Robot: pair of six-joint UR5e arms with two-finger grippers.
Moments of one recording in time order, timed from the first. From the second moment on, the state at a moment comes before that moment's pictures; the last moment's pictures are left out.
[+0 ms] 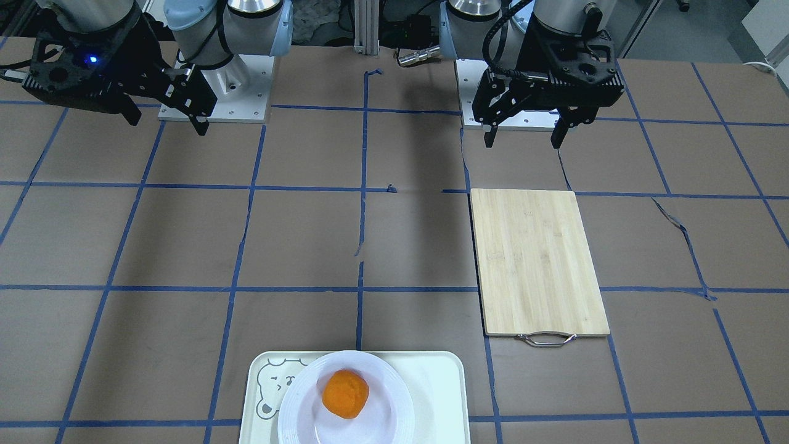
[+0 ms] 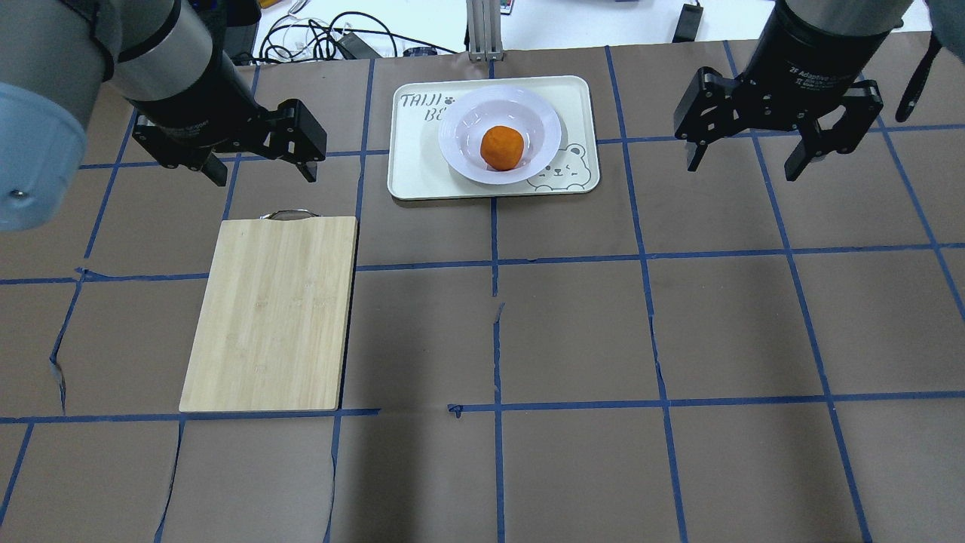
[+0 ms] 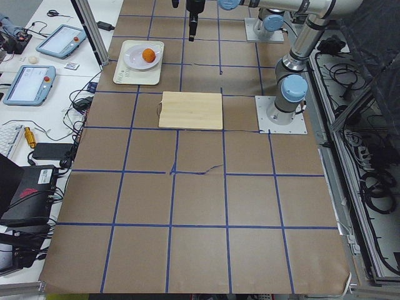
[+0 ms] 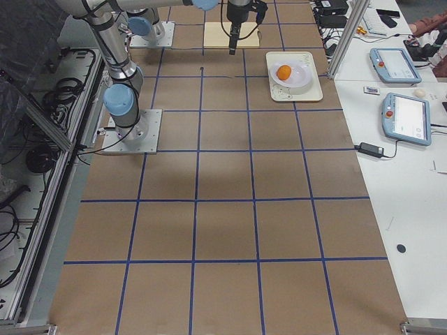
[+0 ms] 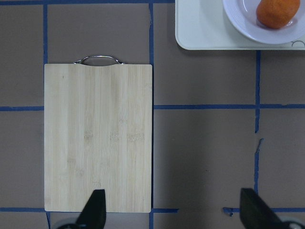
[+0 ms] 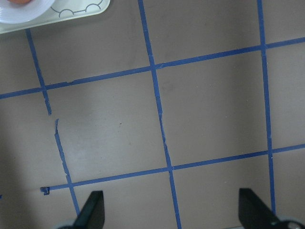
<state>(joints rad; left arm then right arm) -1.63 -1.50 -1.59 -1.50 1.59 -0.06 1.55 -1.60 1.49 -1.41 -1.56 0.14</state>
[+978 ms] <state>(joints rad) -1.63 -1.49 -1.59 -1.53 1.59 -0.06 1.57 -1.60 1.50 -1.43 -1.59 0.04</state>
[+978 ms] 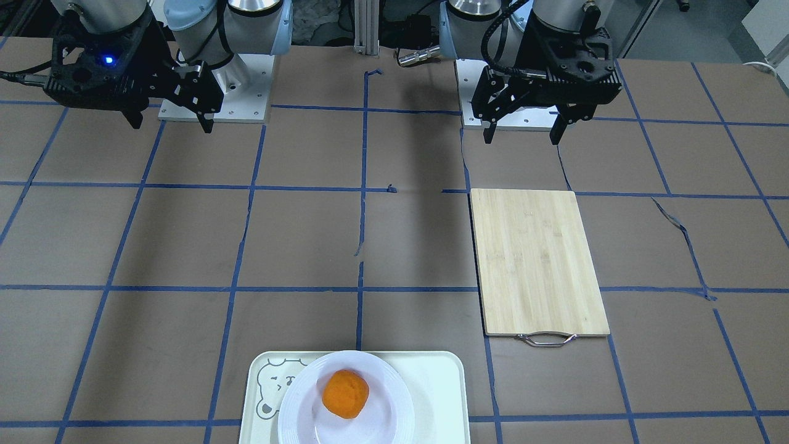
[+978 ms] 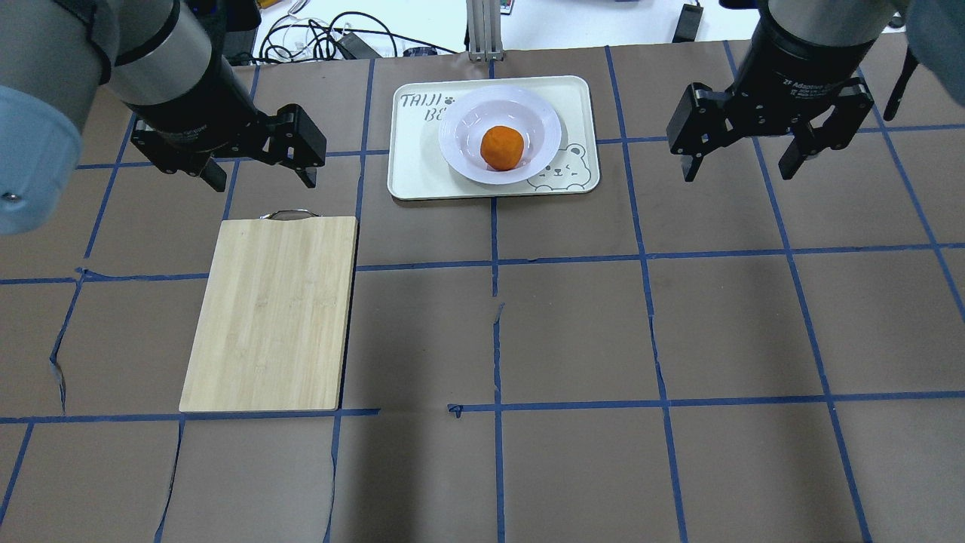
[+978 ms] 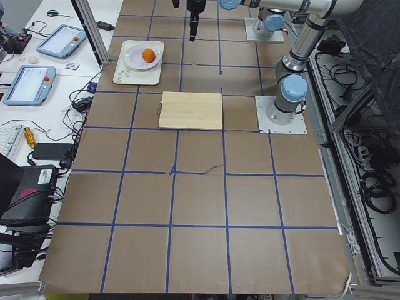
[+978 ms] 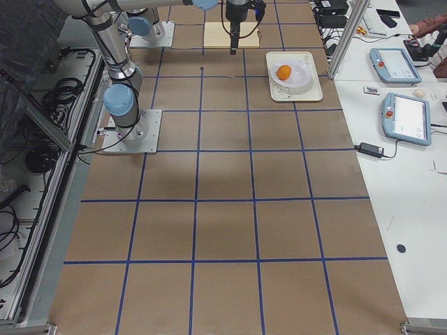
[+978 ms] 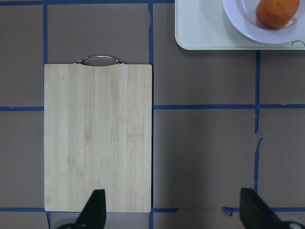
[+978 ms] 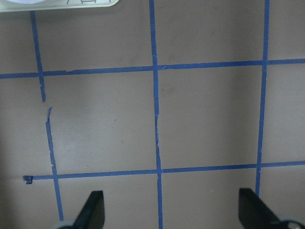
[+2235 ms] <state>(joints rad) -1.64 -1.49 -1.58 -1.57 1.58 -0.06 1.57 -1.60 1.50 -1.43 -1.59 0.04</state>
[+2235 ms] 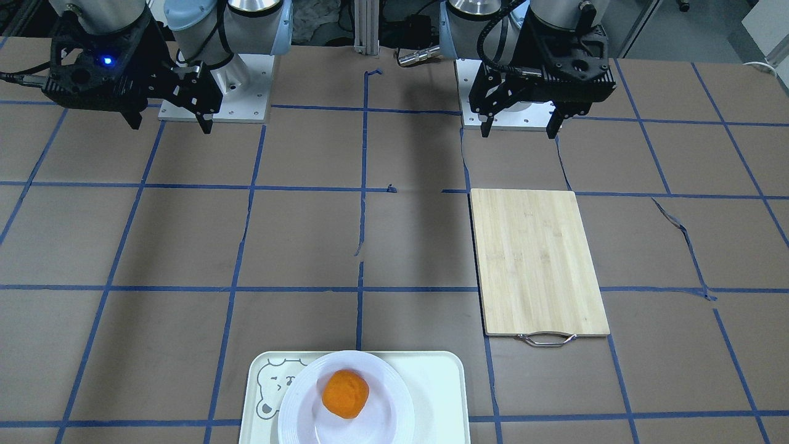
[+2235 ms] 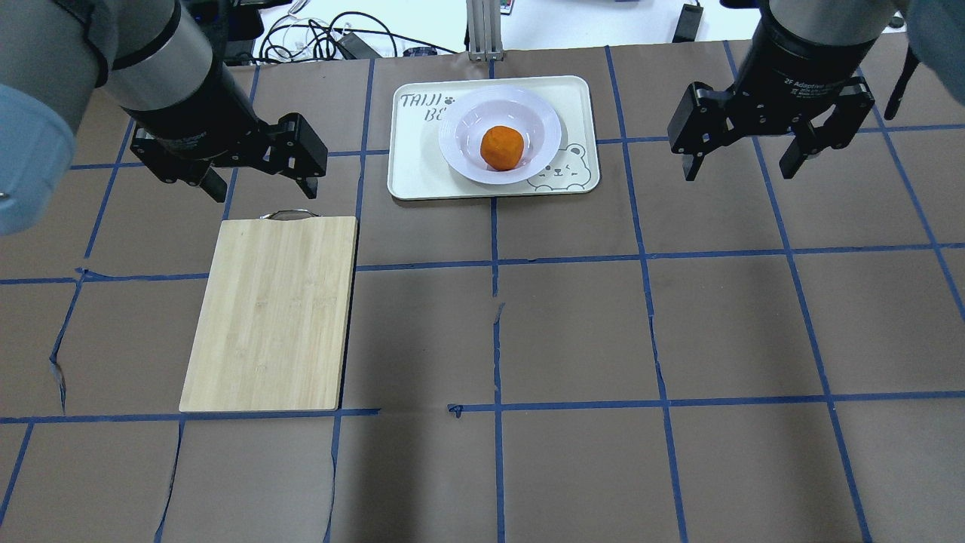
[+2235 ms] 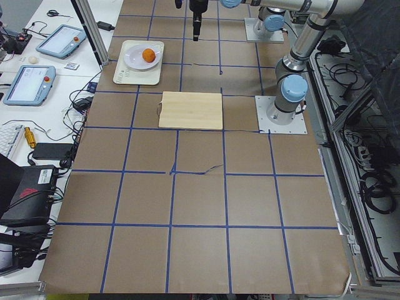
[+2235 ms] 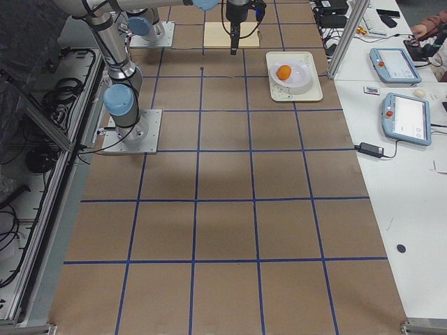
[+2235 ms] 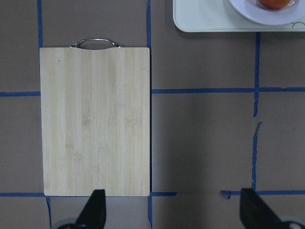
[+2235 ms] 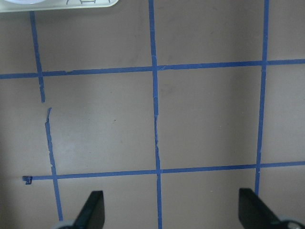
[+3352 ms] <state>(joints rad) -1.64 -1.45 -1.59 -1.58 1.59 -0.07 1.57 -1.60 1.50 -1.43 -1.59 0.04</state>
